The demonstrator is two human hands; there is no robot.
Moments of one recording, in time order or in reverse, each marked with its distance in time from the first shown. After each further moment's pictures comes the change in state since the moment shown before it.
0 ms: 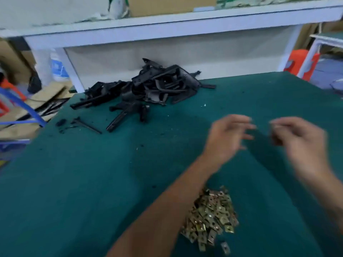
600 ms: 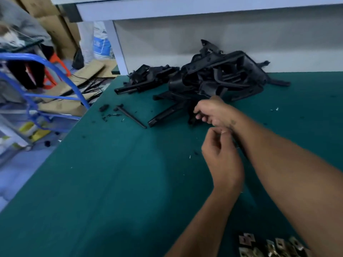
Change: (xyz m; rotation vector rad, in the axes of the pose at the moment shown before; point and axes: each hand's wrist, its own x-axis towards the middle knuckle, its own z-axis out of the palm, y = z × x) left_hand -0.020 -0.013 -0.137 -0.077 0.940 0.233; right_hand 0.132 -0.093 0.283 0.104 -0.562 0.616
